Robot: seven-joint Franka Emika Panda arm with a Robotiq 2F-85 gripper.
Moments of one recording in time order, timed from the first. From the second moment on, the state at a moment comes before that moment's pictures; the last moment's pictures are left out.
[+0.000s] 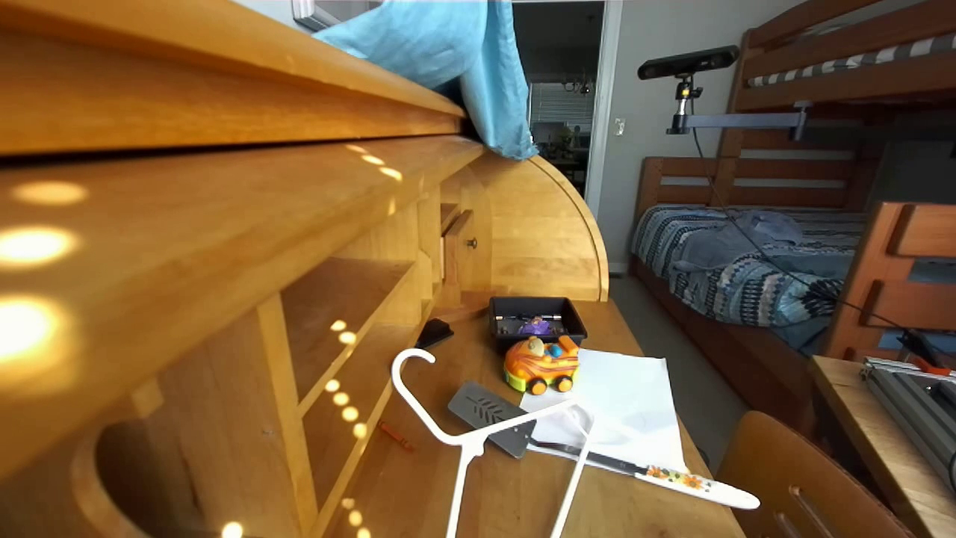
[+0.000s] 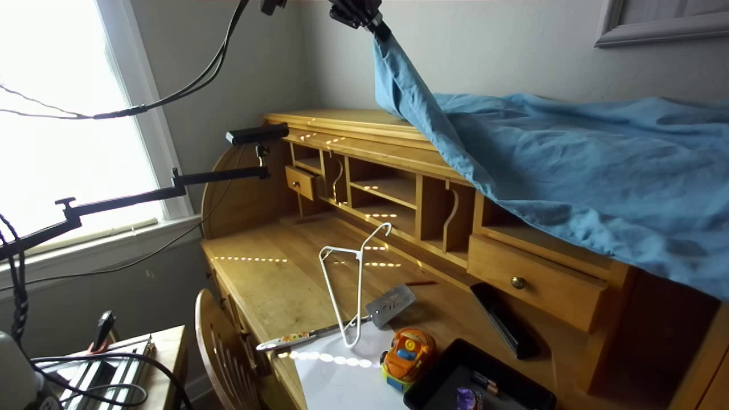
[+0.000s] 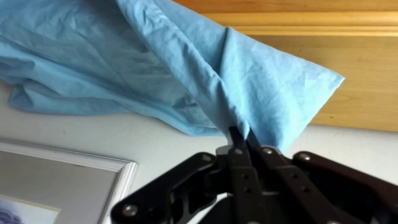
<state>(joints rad) 0.10 -0.29 0.19 -1.96 -0.32 2.41 0.24</state>
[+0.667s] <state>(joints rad) 0.10 0.04 0.22 -1.52 -0.47 2.29 0.20</state>
